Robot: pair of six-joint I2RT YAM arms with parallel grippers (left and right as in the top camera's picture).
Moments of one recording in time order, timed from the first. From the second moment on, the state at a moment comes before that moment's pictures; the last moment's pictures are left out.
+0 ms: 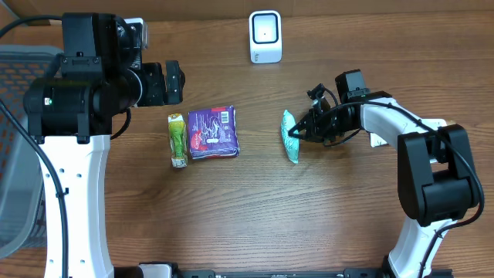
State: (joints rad) left arm -0.03 1.51 1.94 -1.34 0.09 -0.10; right arm 0.19 2.02 1.23 -0.55 -0.87 0.20
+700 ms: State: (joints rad) left arm -0.03 1.51 1.94 -1.34 0.09 -0.10; right arm 0.18 2.00 1.36 -0.87 -0.39 0.23
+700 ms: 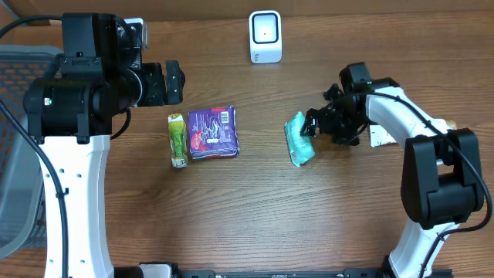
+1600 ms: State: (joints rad) left arm -0.03 1.51 1.94 -1.34 0.09 -0.10; right arm 0.31 1.87 1.49 -0.87 -0.35 0.14
